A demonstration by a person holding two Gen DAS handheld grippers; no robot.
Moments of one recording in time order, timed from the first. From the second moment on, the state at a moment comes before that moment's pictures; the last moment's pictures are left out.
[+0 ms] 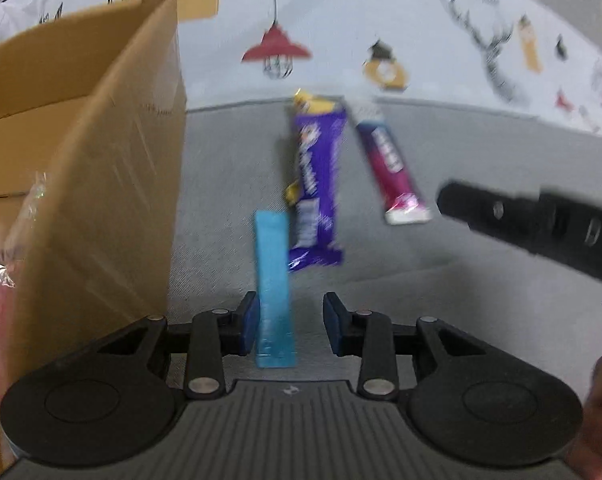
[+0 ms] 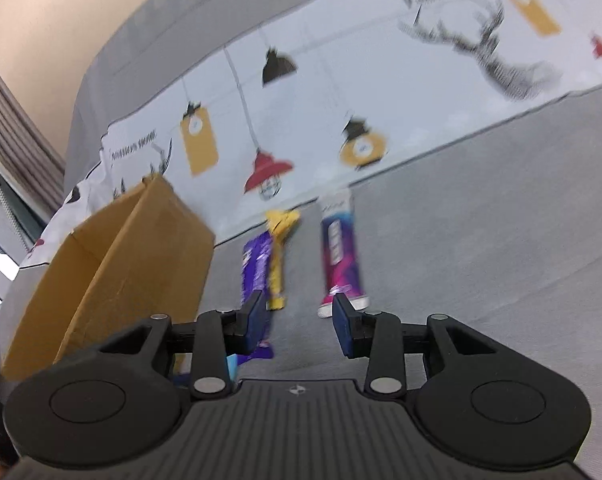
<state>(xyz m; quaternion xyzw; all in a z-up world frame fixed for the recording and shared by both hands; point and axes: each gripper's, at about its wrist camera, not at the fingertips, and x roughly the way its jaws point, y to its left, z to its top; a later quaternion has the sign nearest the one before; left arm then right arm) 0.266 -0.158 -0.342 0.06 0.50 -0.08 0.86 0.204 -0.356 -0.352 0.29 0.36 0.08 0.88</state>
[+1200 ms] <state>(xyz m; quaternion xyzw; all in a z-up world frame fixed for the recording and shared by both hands) 0.274 -0.158 -0.337 0.02 0.46 -0.14 0.88 0.211 -0.321 -0.378 0.11 0.45 0.07 0.88</state>
